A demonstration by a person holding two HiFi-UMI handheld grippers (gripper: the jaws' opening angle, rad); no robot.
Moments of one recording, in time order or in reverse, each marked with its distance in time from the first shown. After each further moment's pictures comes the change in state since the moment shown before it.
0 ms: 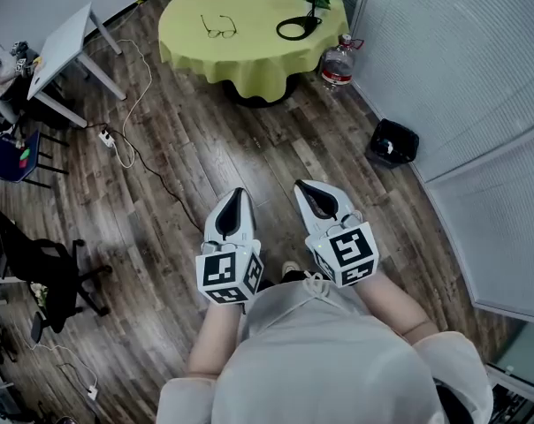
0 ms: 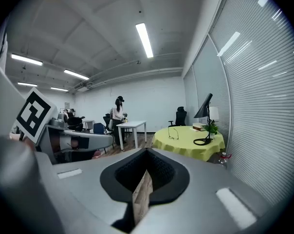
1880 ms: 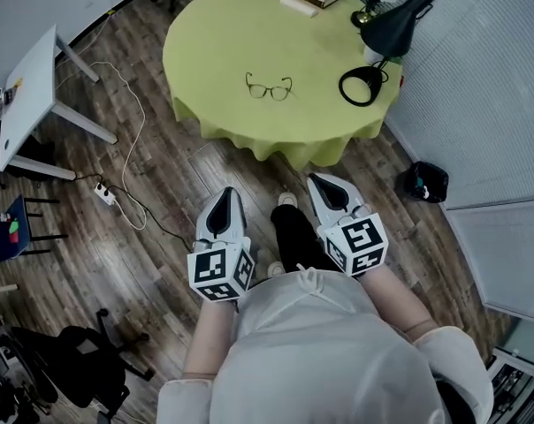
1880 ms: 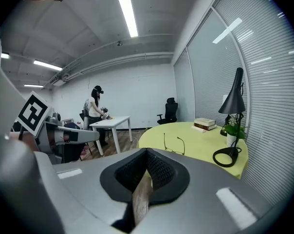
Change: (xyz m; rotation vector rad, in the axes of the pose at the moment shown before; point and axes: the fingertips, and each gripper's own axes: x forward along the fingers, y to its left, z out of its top) left arm 0.390 0.399 0.138 -0.039 0.094 -0.091; right arm 0.523 -0.088 0.115 0.082 0.096 -0.162
